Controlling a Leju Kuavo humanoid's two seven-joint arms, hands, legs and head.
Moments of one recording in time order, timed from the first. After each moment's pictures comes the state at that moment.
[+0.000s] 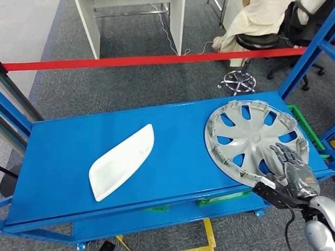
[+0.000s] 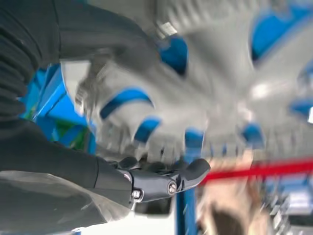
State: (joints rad) left arm -0.07 -0.16 0.86 -0.20 -1.23 0.11 -0.32; right arm 0.05 -0.44 -0.07 -1.58 0.86 0.01 -0.10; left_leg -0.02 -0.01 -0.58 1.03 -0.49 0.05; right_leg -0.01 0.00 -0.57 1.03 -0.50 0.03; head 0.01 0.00
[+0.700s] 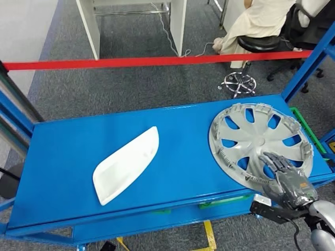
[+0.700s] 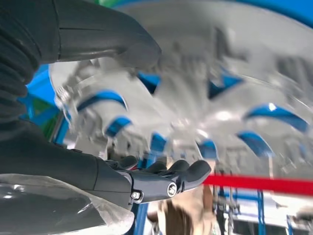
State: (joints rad) left arm -0.07 -0.17 0.86 -0.20 -1.23 0.11 -0.32; right arm 0.10 -0.60 0.07 -1.67 0.88 0.02 -0.09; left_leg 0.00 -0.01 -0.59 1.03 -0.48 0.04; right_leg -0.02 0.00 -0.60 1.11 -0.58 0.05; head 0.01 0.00
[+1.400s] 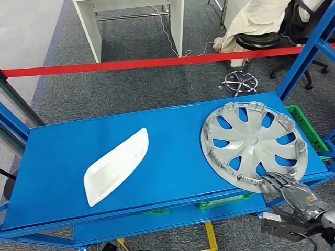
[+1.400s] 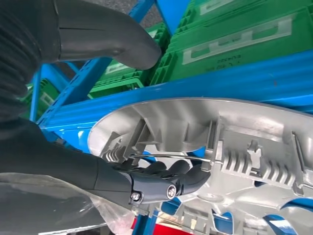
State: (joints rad) left arm -0.07 -0.17 0.86 -0.20 -1.23 0.11 -0.32; right arm 0.22 -0.79 0.08 -1.78 0.74 0.21 -0.03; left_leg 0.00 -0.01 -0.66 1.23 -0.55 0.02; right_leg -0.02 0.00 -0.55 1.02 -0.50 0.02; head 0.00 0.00
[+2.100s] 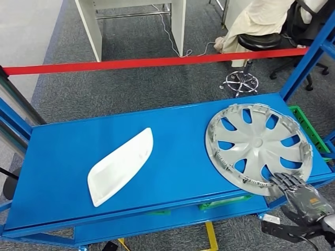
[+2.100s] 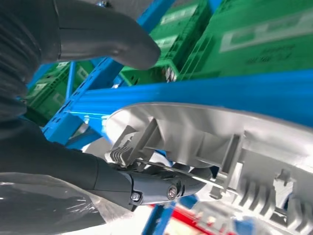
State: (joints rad) left arm -0.07 -0.17 0.87 -0.20 -1.25 0.12 -0.32; right arm 0.21 -0.78 0.11 -1.70 0.95 0.12 0.06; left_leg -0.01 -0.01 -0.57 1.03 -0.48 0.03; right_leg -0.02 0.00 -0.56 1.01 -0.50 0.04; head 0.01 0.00
